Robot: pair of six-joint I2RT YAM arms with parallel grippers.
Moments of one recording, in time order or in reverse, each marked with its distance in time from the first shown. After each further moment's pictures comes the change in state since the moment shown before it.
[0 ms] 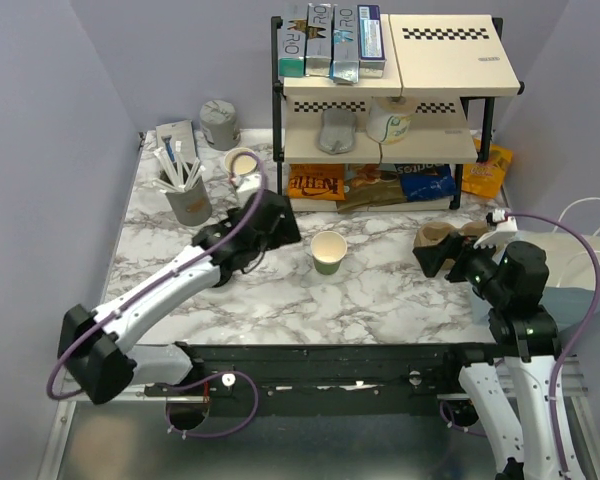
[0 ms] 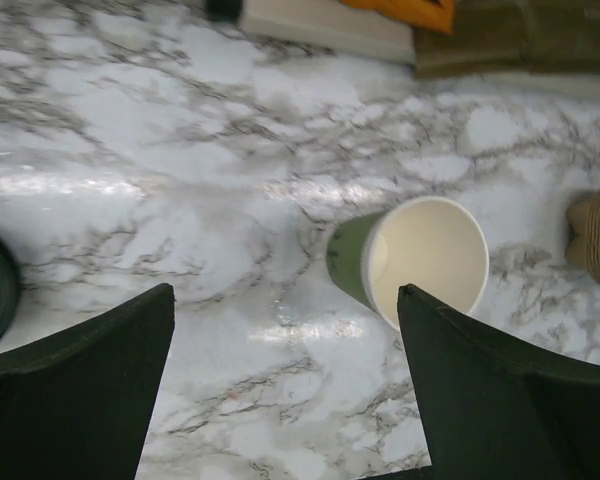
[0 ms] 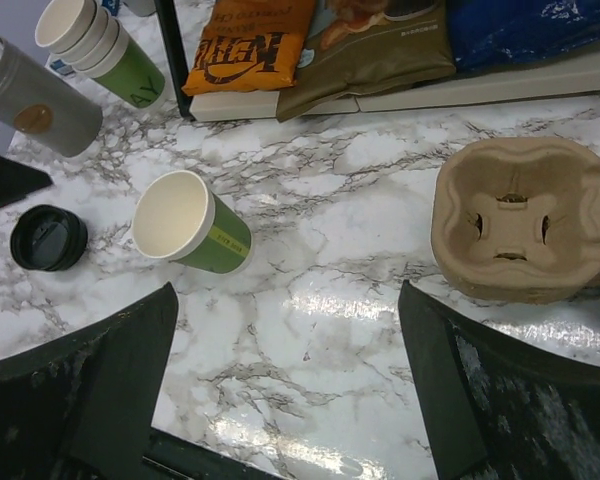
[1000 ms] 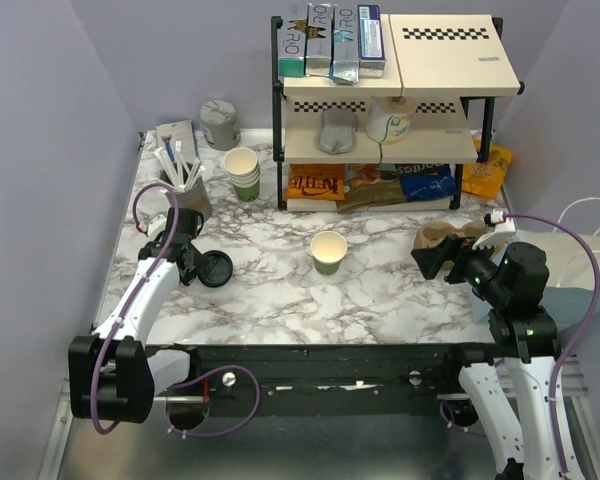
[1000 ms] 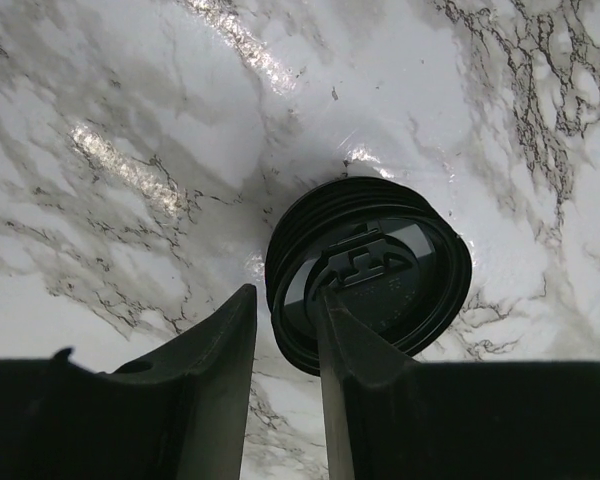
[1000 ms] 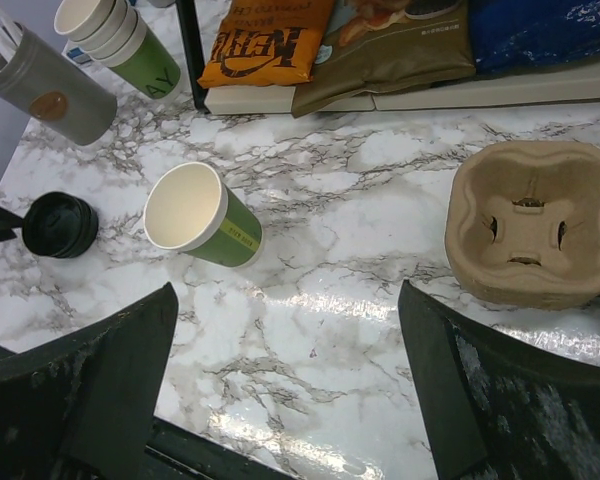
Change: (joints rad) left arm 0.692 -0.159 -0.323 -0.162 0.077 -0.065; right arm 0.000 -0.011 -0.004 0.000 -0.044 -0.017
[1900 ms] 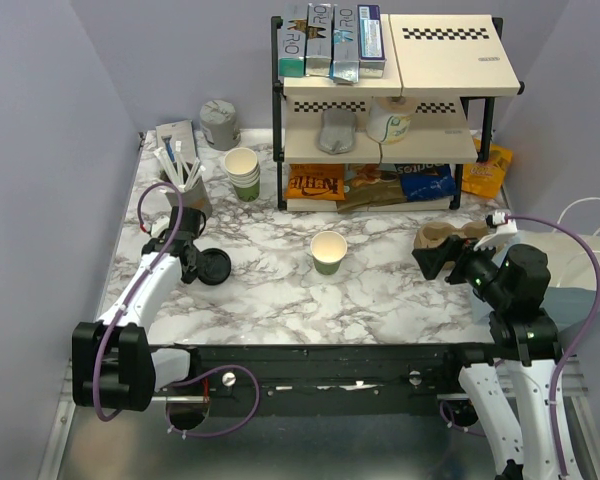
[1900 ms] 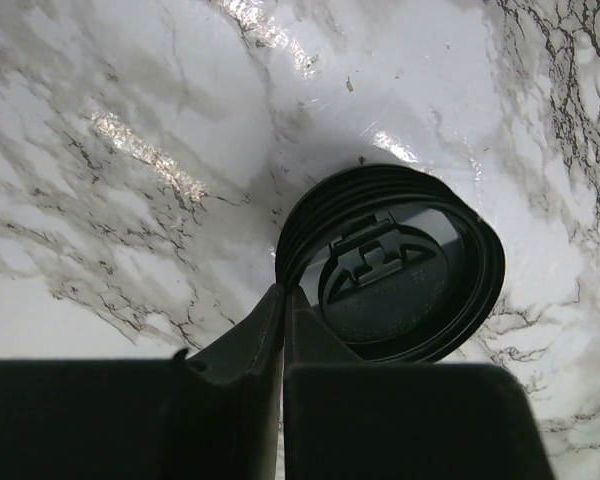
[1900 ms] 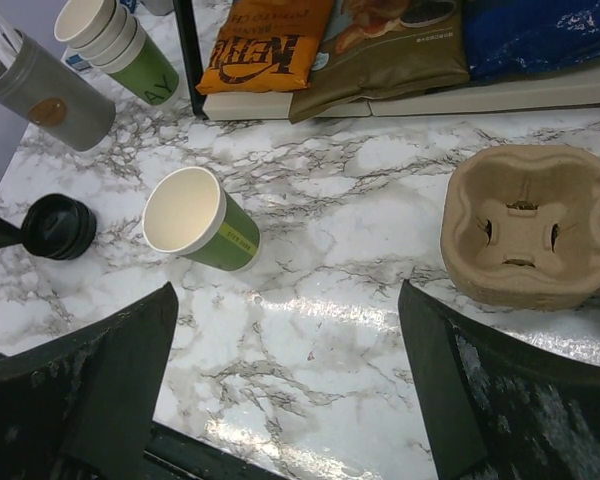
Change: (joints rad) left arm 0.000 0.068 0.005 0.002 0.002 0.020; right arm 0.000 -0.015 0.000 0.000 0.011 0.000
